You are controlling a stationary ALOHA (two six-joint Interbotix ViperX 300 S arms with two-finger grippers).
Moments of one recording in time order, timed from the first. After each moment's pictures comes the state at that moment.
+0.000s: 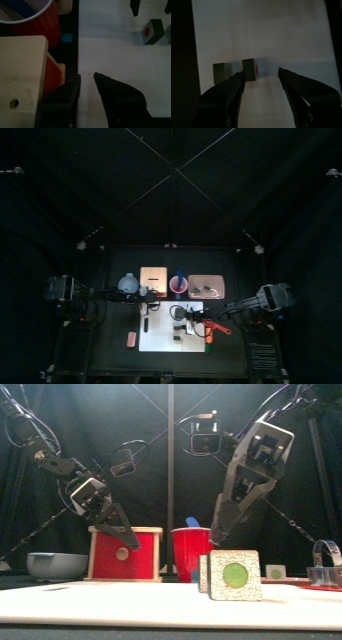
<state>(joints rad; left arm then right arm) 0.13 -0.04 0.90 0.12 -0.22 0.00 0.15 0.03 0.64 -0.12 0.19 0.43</state>
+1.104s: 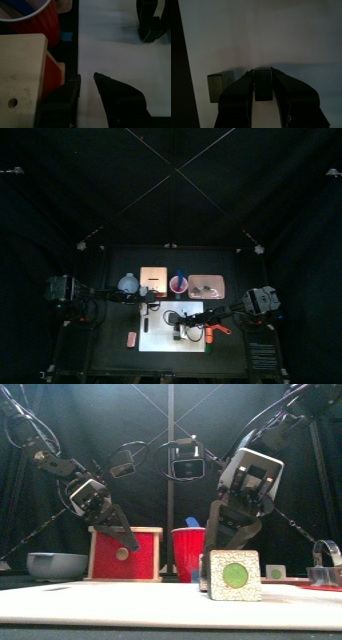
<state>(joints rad) 0.13 -0.03 0.90 0.12 -0.22 0.00 0.16 0.13 0.60 -0.08 0.27 0.43</state>
